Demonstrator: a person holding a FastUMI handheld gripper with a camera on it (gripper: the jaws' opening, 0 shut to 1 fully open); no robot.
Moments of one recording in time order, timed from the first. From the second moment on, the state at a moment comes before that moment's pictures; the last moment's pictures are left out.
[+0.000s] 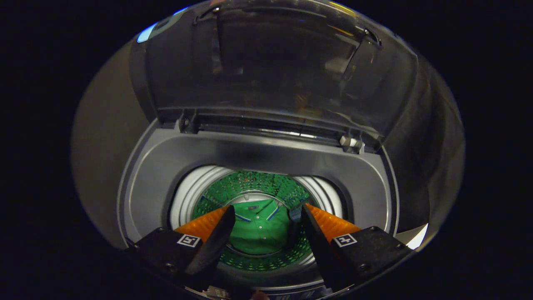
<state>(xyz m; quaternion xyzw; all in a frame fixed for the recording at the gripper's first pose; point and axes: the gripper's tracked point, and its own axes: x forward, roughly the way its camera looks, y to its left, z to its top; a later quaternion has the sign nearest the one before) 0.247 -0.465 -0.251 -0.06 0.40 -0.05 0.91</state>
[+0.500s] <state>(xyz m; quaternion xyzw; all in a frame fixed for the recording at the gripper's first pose) 0.287 -0.451 -0.079 -0.03 0.26 -0.05 0.96</state>
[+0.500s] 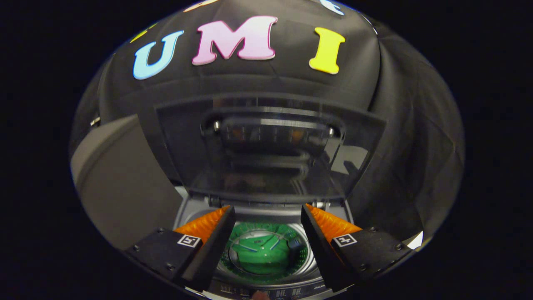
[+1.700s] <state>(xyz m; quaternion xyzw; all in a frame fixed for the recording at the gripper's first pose) 0.400 -0.452 0.011 0.00 0.19 -0.06 0.98</state>
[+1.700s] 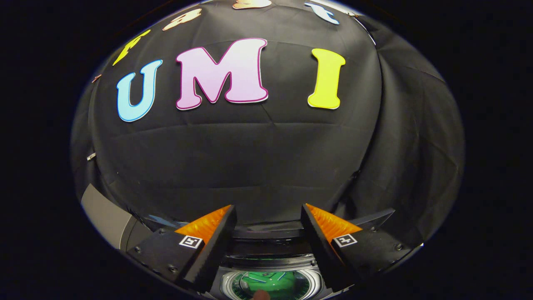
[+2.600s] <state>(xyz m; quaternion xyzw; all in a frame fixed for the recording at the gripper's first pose) 0.328 -0.450 0.011 -0.01 0.15 -0.06 0.99</state>
